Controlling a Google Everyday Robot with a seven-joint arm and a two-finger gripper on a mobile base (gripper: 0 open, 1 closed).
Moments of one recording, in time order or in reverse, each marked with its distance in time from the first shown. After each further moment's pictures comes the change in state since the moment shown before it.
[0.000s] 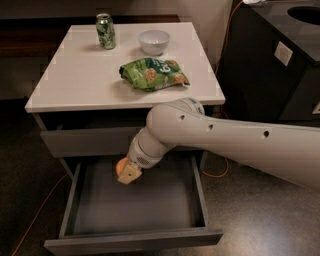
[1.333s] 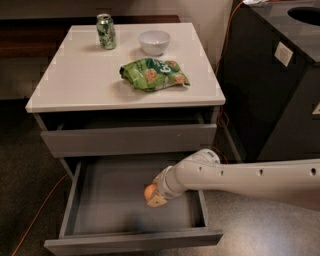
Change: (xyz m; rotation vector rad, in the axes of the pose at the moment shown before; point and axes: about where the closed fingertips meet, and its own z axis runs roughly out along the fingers) arm 0.153 -0.023 0.111 0.069 0.022 0.005
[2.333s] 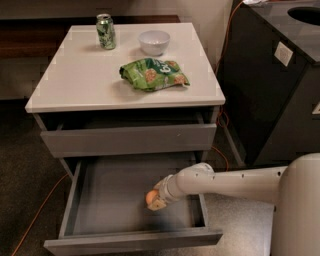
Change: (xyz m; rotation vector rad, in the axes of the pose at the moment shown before) arm 0.049 -0.023 0.101 -0.039 -0.051 0.043
